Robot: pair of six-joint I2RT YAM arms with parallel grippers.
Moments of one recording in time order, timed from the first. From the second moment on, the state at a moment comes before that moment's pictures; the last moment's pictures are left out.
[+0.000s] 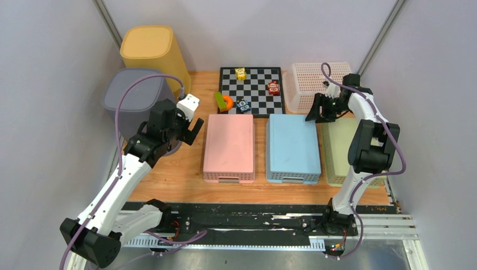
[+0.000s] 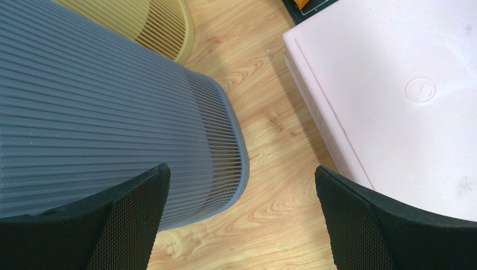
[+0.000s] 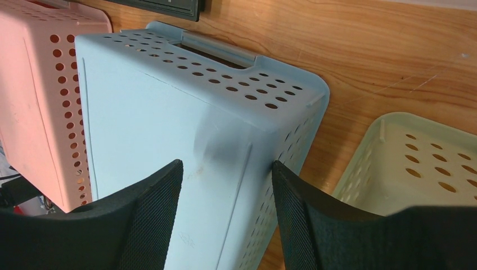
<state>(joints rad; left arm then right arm) -0.39 0.98 1.01 -0.58 -0.17 0.29 -0.16 1.89 1.51 -0.81 -0.63 -0.13</state>
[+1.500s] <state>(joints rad) -0.39 0.48 1.21 -0.99 0.25 0.44 -0.15 0.66 1.38 -1.28 -0.94 -0.58</state>
